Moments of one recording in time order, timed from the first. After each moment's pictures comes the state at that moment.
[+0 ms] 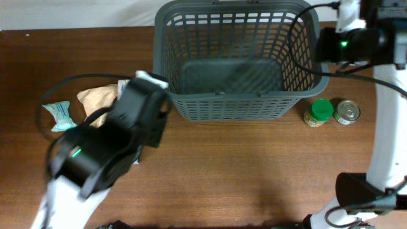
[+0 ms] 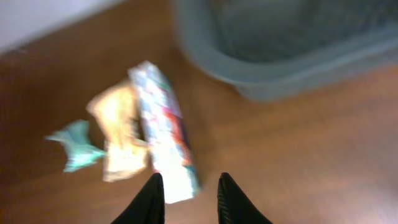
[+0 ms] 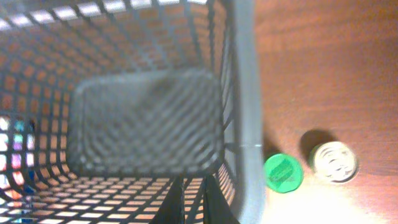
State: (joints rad) left arm -0.54 1.23 1.66 -1.36 -0.40 -0.12; right arm -0.04 1.80 2.35 -1.50 -0.14 0.09
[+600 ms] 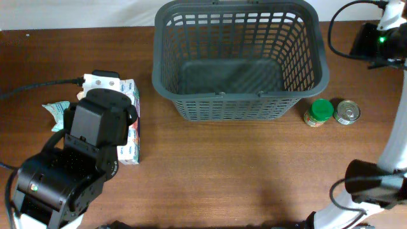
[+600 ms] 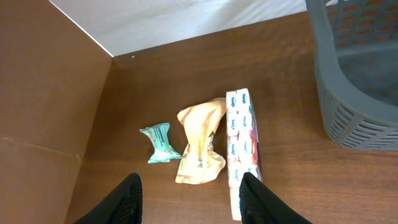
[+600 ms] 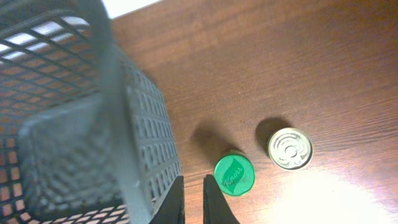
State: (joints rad) left arm -0.46 1.14 1.67 -1.34 -0.64 -0.12; right arm -0.25 1.90 2.35 -1.48 -0.14 0.11
